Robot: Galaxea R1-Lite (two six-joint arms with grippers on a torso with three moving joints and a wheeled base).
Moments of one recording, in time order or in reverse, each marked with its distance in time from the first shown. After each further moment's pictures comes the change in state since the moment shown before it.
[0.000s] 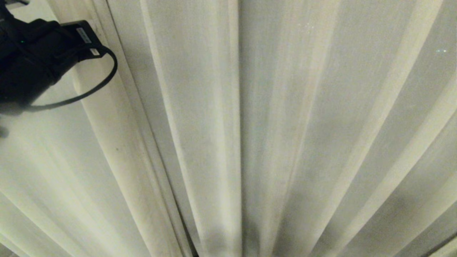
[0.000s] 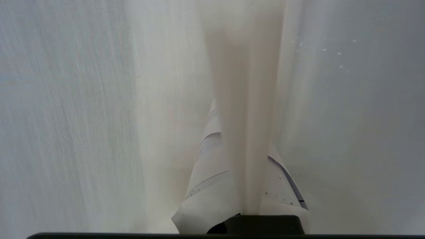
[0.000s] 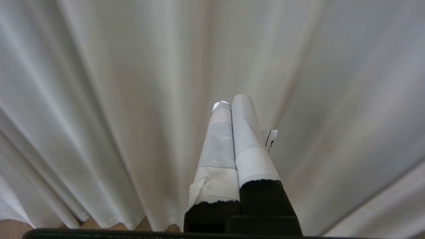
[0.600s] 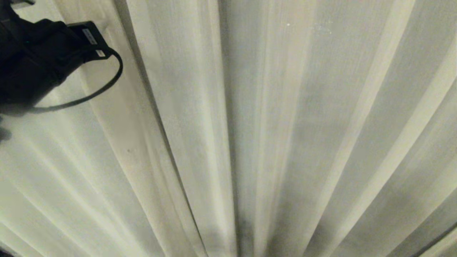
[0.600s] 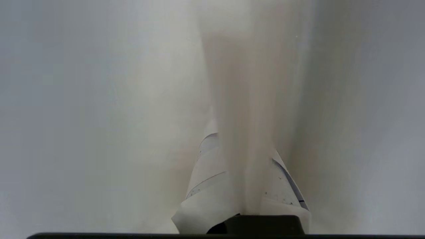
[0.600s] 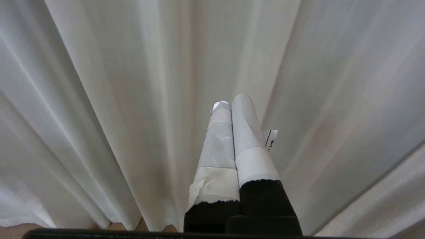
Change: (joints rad) left arm -0.012 -0.003 0.003 -0.001 0.000 -0.002; right arm 0.001 0.000 0.000 0.001 0.000 0.000
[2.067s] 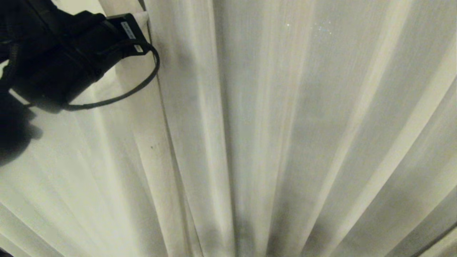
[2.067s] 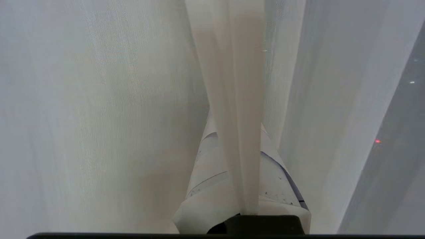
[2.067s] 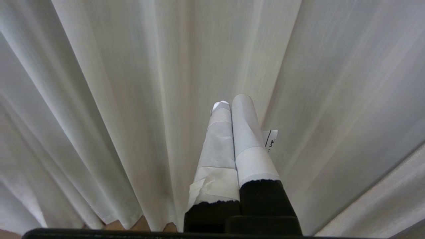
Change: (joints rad) left arm -0.215 0.060 -0.064 -0.003 0.007 0.001; right arm 0.000 0.000 0.000 -0.001 0.000 0.000
